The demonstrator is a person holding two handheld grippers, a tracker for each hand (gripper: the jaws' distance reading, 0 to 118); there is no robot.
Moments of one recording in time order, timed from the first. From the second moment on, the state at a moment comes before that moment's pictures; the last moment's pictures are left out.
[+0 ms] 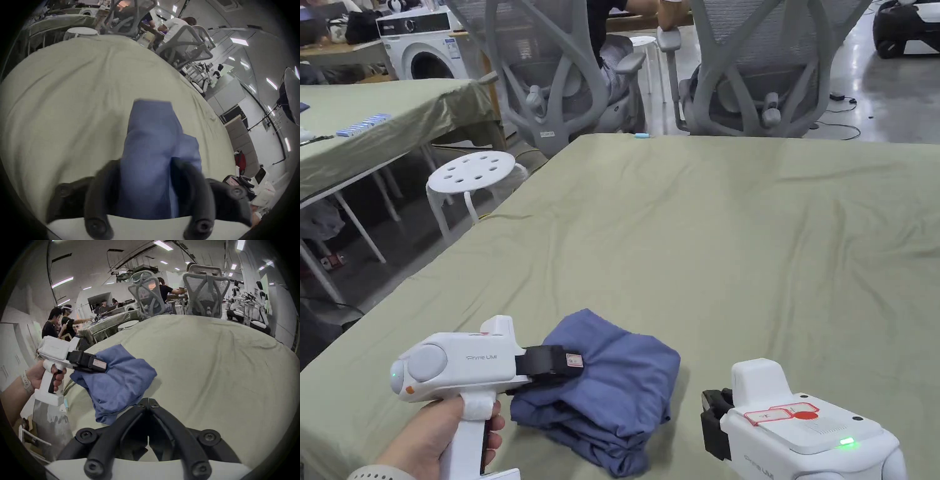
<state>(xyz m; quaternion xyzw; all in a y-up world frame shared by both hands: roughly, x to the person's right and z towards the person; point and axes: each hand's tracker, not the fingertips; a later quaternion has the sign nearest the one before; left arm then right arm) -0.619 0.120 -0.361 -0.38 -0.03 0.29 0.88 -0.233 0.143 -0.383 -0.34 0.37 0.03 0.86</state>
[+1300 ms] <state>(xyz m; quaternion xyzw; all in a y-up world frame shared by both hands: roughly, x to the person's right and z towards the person) -0.161 0.304 -0.315 -0.07 -0.01 -0.03 1.00 0.180 0.318 -0.321 -0.10 0.05 0.04 0.99</state>
